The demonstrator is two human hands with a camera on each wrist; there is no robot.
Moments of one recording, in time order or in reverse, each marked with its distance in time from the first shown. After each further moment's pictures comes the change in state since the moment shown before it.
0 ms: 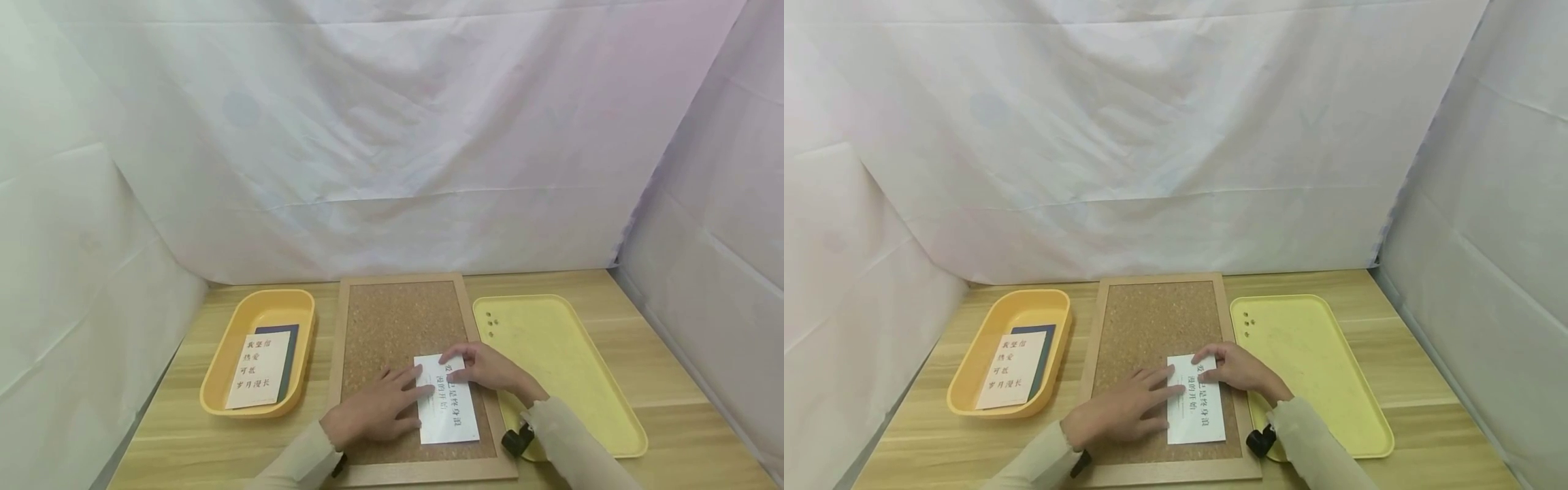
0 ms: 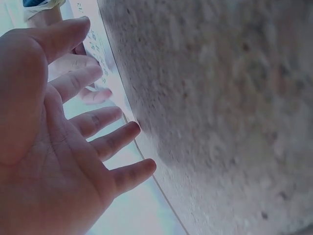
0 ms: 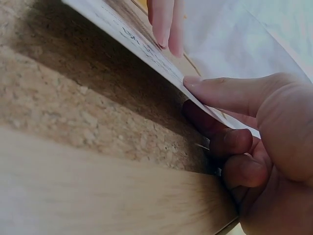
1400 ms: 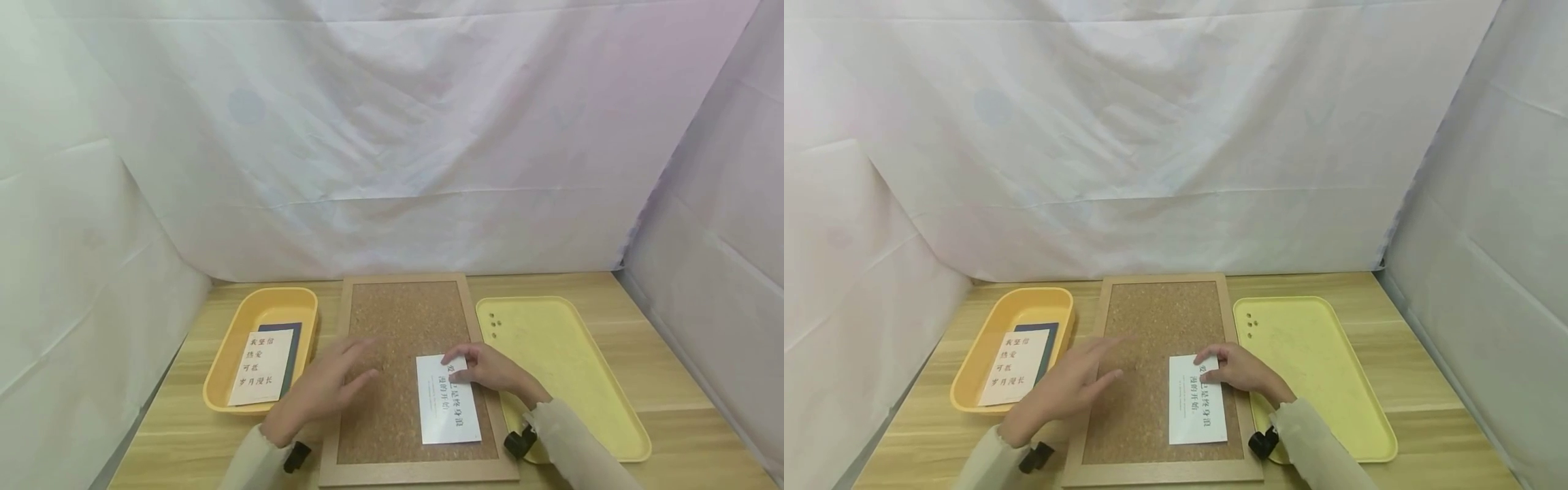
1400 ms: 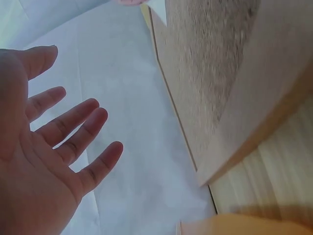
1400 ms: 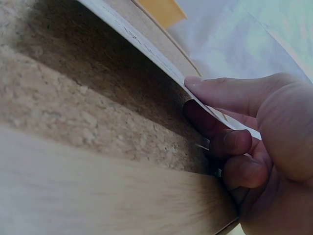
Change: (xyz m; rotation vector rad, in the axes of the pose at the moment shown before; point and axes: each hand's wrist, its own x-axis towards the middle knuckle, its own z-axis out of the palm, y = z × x) left_hand -0.053 -0.045 -0.042 -0.145 0.505 -0.110; right_hand -0.009 -0.035 -0.005 0.066 -0.019 0.030
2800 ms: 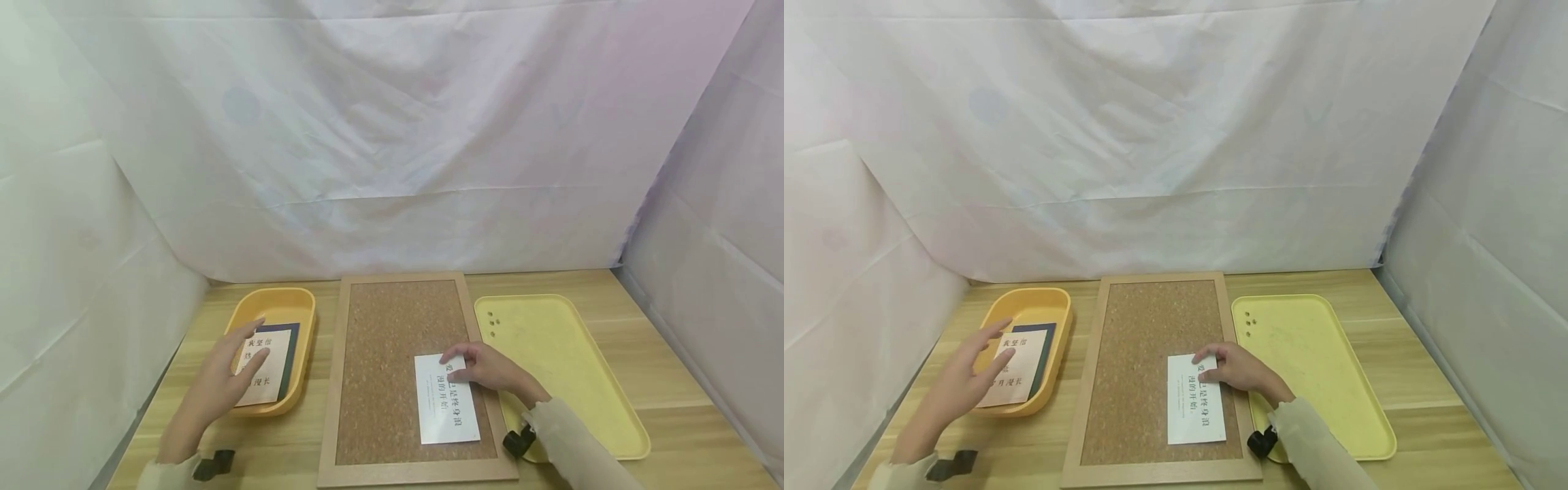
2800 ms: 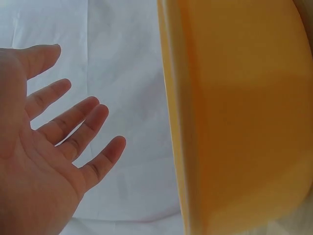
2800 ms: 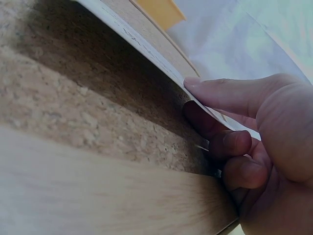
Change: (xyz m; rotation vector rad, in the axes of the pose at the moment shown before) left_hand -0.081 -0.083 -0.071 -0.048 0.301 -0.243; right_hand 0.007 0.031 0.005 0.012 -0.016 -0.012
